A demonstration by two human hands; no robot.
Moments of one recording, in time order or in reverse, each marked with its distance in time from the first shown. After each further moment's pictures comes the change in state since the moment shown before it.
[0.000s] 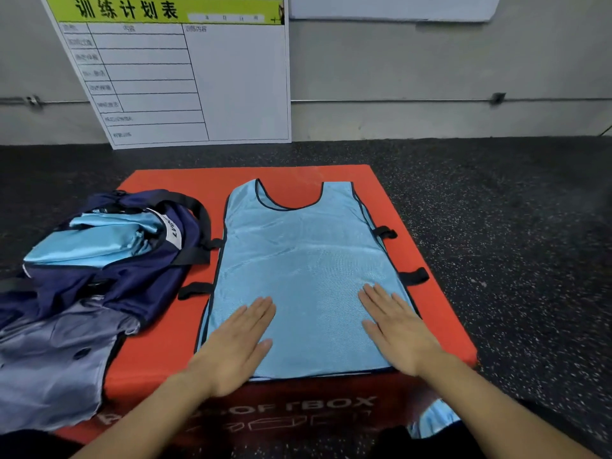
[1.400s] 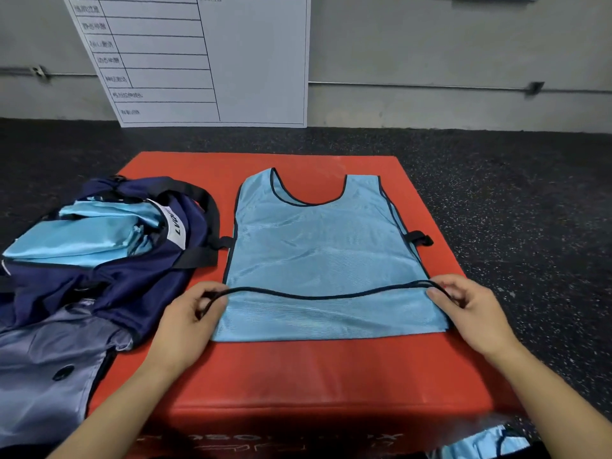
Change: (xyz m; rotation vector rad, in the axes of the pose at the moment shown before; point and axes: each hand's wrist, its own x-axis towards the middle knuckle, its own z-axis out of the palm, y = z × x) left_hand 0.008 -0.072 -0.029 -0.782 0.488 -0.538; right_hand 0.036 0.053 -0.045 0.919 0.362 0.217
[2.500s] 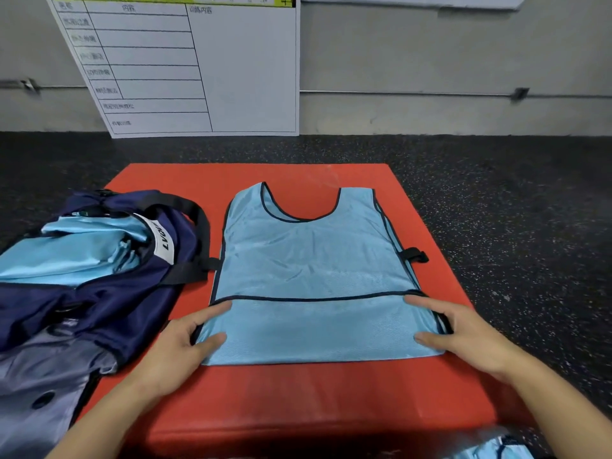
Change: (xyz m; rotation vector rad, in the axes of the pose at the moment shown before) left_hand 0.006 -0.001 -0.009 -0.098 -0.284 -0.077; right_hand 0.002 -0.004 -0.009 -0.085 -0.360 0.110
